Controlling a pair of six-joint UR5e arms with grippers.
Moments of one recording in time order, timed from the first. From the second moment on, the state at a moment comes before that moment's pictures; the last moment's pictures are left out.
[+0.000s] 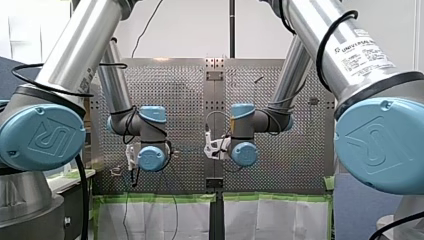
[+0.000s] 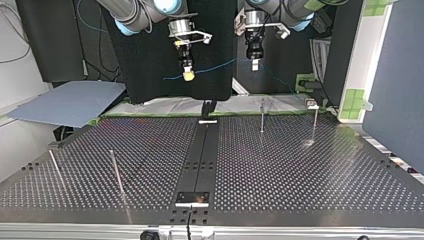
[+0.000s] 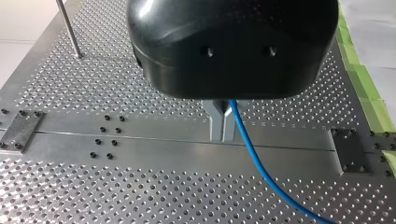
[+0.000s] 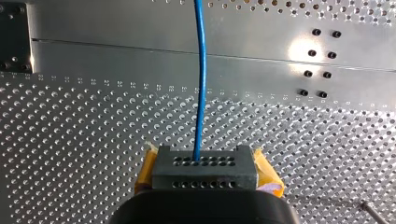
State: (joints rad) left arm -0.55 -1.99 -2.39 -1.89 -2.15 -1.63; right arm 2.37 -1.00 2.02 -1.04 1.83 1.47
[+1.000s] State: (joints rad) left arm -0.57 -2.01 -2.40 -1.89 -2.15 -1.62; right arm 2.38 -0.99 2.01 -1.03 1.84 1.47
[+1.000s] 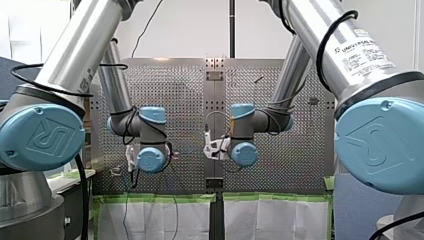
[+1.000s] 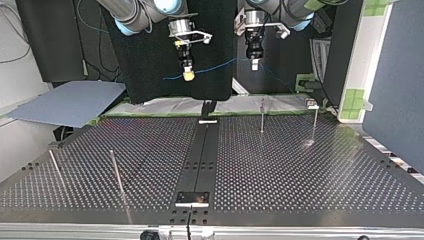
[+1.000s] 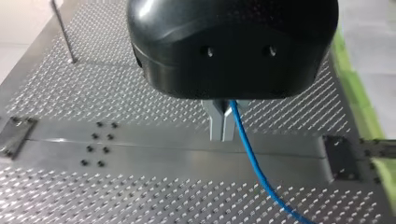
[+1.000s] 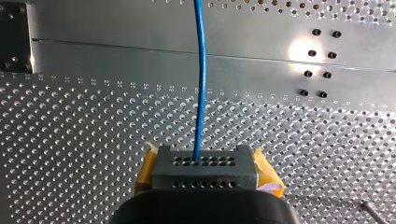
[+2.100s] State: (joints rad) left arm -0.58 -2.09 -2.40 -1.89 -2.14 -1.62; right arm 2.40 -0.85 2.01 -1.00 1.84 1.47
